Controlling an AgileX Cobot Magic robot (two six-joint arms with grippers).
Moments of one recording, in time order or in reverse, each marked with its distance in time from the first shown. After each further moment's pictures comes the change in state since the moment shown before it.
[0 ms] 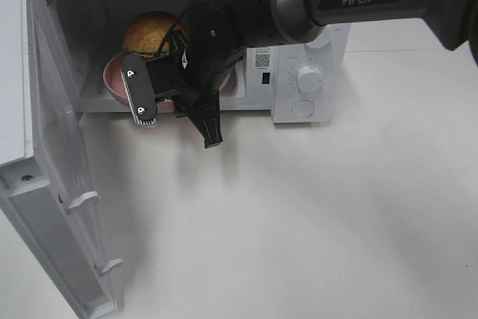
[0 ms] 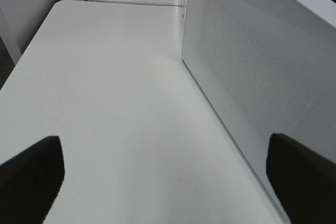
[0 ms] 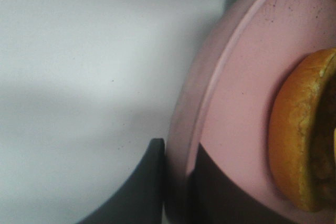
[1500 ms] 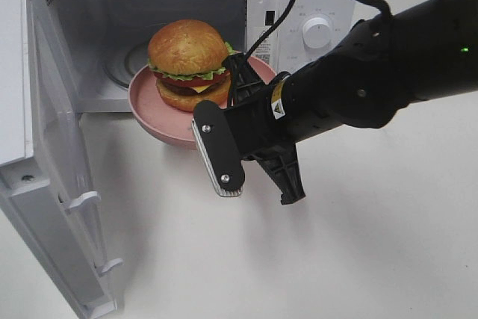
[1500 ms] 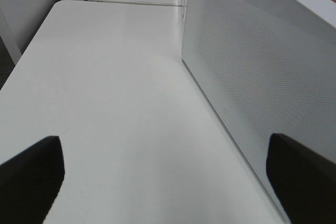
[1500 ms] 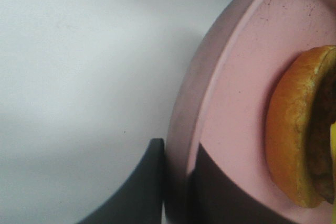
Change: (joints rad) left arm 0.000 0.000 0.000 0.000 0.000 0.000; right arm 0.005 -0.495 0.749 -0.055 -0.368 -0.010
